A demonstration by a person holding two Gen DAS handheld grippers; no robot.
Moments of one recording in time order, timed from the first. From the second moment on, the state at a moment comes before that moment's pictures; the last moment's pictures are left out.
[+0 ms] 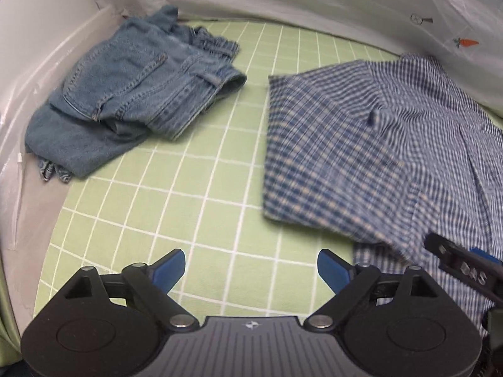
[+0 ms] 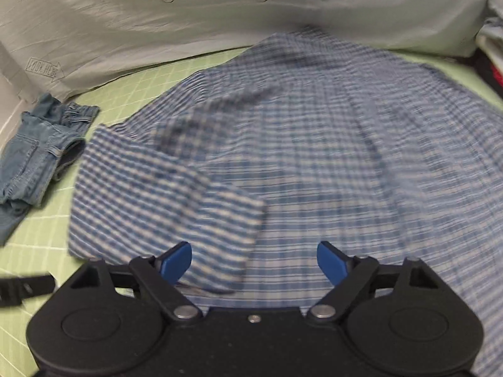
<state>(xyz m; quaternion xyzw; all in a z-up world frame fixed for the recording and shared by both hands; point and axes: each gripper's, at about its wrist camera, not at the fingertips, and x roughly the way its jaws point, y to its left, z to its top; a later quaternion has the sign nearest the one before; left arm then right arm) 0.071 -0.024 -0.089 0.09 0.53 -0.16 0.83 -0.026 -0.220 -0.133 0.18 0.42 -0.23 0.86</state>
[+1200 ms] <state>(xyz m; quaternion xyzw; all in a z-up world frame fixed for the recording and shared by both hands) 0.072 -0.127 -0.047 0.07 0.49 -0.03 0.87 -0.062 -0.521 -0.085 0.14 0.31 -0.30 0.89</state>
